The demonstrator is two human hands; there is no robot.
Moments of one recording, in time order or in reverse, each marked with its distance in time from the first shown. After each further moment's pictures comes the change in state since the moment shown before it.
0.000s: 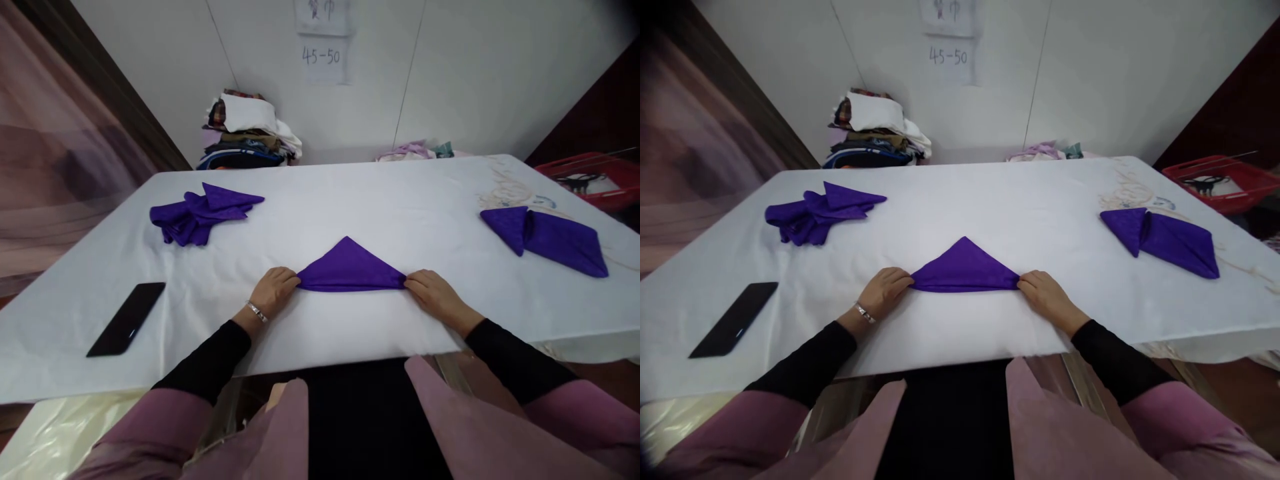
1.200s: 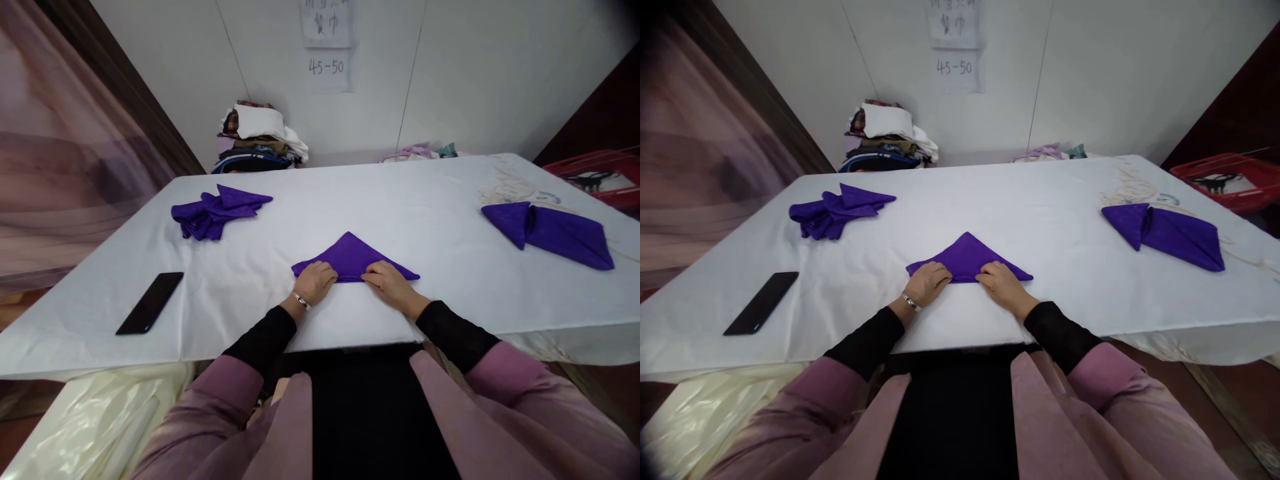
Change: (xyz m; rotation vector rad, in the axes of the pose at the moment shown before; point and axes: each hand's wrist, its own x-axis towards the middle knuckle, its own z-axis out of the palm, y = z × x) left_hand 0.044 0.060 0.021 -0.185 -0.095 -0.135; right_hand 0.066 -0.057 0.027 0.320 0.114 0.003
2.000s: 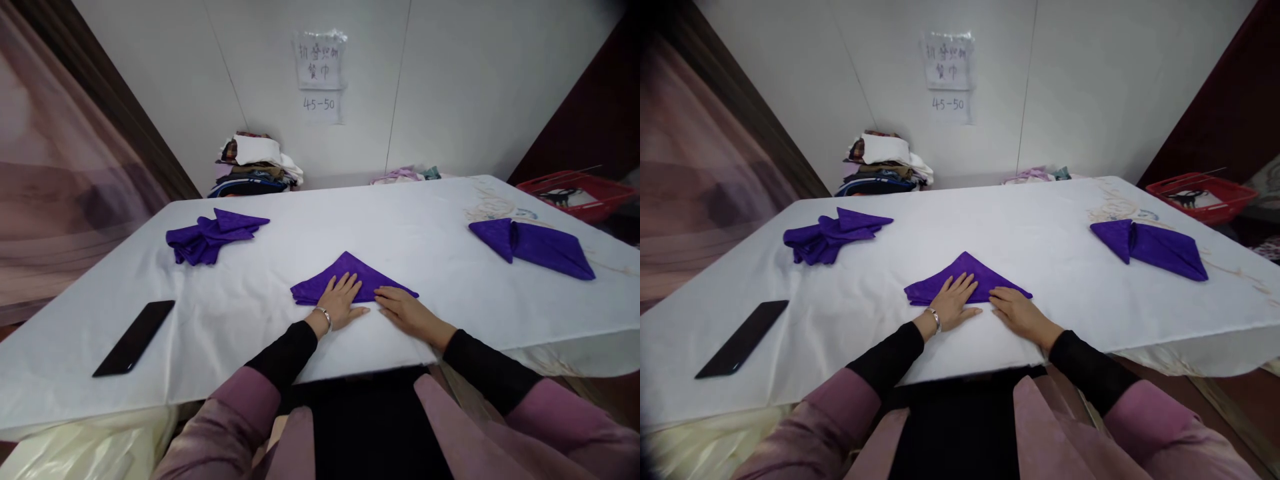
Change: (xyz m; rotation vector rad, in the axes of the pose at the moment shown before) left_hand 0.029 0.029 0.024 0.001 -0.244 -0.002; right_hand -0.034 0.004 -0.016 -0.036 -0.056 0.042
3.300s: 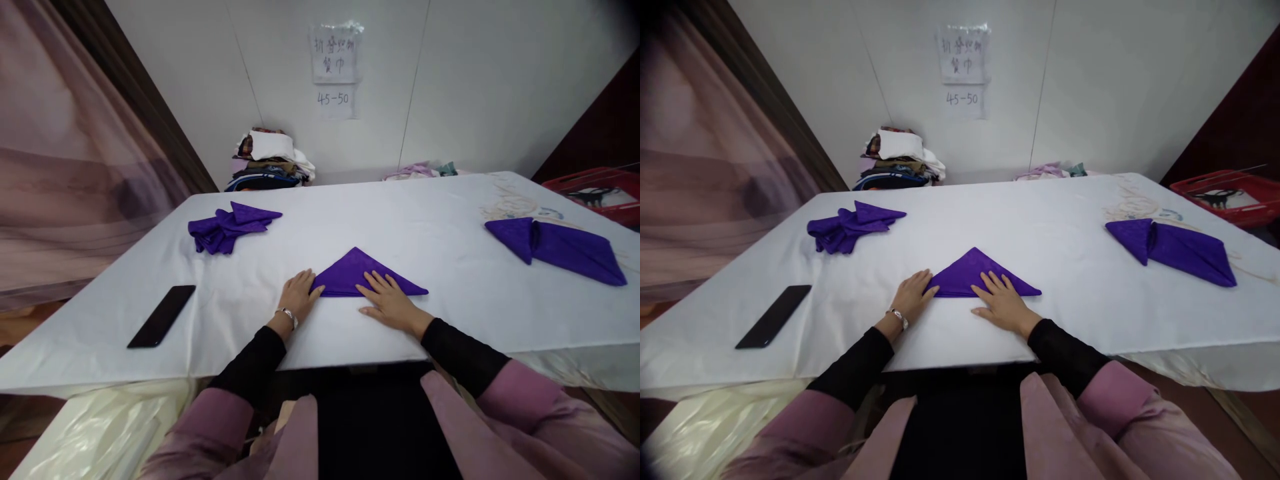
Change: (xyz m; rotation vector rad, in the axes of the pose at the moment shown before) left_hand -0.069 -0.059 -0.020 0.043 0.180 -0.480; right_hand 0.038 -0.023 0.024 -0.135 -0.258 0.122
